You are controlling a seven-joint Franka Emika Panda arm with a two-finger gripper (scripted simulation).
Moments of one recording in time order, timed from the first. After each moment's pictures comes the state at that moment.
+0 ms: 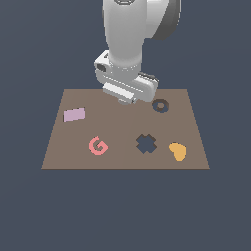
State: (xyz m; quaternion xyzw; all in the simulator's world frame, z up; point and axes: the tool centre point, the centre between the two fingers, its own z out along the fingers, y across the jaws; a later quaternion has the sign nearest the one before) arm -0.104 -0.001 0.031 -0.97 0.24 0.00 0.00
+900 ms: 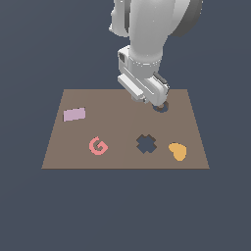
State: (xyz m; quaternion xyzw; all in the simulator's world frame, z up) arm -0.113 0.052 0.035 -0.90 0.44 0.00 0.00
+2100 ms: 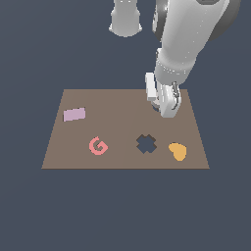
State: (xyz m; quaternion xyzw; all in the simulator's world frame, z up) arm -0.082 0.124 0.040 -0.71 0.71 0.00 0.00
